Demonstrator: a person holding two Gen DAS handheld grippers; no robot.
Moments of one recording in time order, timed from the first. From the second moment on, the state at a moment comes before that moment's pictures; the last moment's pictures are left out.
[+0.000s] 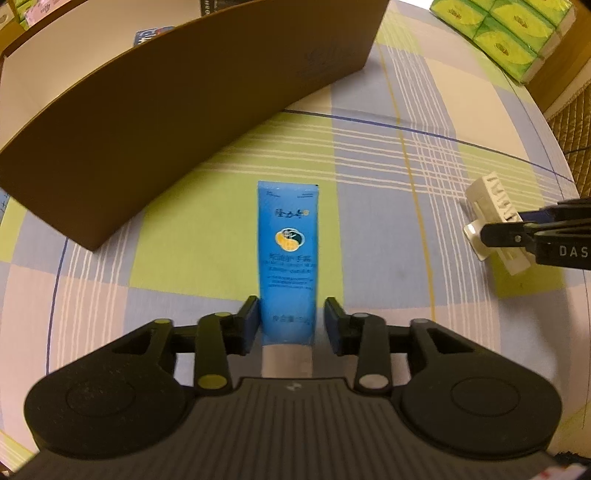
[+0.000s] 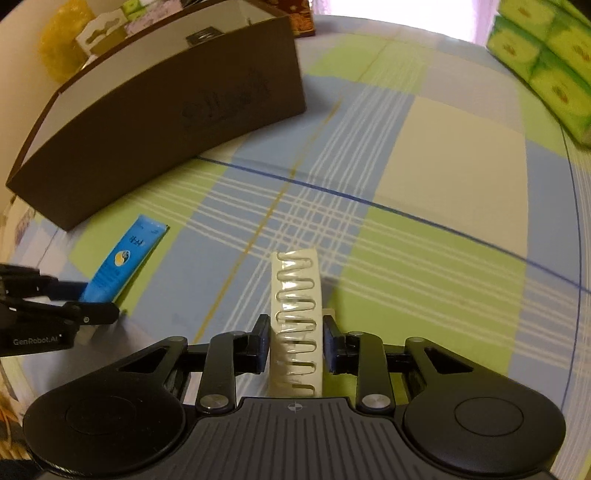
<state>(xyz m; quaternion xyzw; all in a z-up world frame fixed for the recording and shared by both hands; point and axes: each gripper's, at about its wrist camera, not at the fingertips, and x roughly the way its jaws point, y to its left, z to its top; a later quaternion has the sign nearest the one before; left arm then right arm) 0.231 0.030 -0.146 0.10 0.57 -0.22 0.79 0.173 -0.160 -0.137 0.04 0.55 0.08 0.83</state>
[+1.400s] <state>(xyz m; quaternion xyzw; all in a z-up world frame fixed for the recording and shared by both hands) 0.188 0.057 -0.083 0.06 0.50 -0.21 0.84 0.152 -0.143 -0.103 0.02 0.50 0.15 0.85</state>
